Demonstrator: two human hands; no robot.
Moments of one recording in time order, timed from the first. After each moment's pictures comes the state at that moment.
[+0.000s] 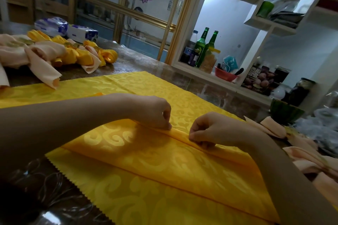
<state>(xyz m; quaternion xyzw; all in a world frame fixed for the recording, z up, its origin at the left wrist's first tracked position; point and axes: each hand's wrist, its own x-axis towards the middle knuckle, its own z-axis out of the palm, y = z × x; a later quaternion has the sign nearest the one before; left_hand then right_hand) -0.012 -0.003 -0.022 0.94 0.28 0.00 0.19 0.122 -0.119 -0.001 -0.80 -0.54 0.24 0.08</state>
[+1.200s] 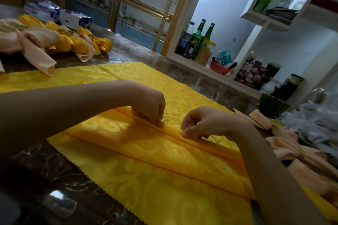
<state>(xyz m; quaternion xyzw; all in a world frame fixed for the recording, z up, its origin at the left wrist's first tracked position) -0.013 -0.017 -0.008 0.92 0.32 -0.08 0.22 0.119 -0.124 0.006 -0.80 -0.54 0.27 0.04</state>
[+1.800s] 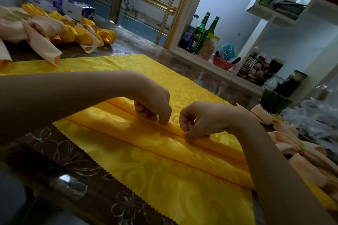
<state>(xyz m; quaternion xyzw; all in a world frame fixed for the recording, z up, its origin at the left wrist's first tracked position) -0.021 -0.031 -0.004 0.91 0.32 -0.12 0.25 0.092 -0.127 0.011 -0.77 -0.59 0.25 -0.07</state>
